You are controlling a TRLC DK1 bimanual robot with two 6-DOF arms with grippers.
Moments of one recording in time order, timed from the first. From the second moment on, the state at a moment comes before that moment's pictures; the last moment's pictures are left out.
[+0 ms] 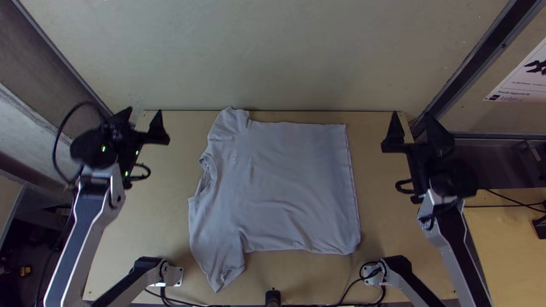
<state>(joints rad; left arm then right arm) -0.03 0.97 1.07 -0.06 -0.05 0.12 0.16 0.86 0.86 0.20 0.11 -0.01</state>
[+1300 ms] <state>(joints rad) -0.07 2.12 2.16 -0.74 -0.05 -0.10 0.11 1.78 1.57 -0.29 0.07 0.22</state>
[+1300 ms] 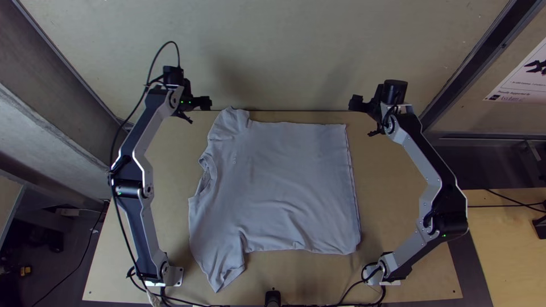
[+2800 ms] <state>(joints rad) -0.16 2.40 2.22 -0.68 -0.10 -0.07 0.11 2.06 1.74 -0.50 0.07 0.32</state>
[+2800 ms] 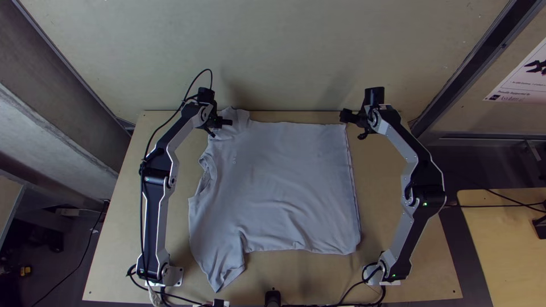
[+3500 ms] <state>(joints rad) -0.16 2.40 2.22 -0.68 -0.10 -0.07 0.12 2.46 2.23 -0.78 0.07 0.42</state>
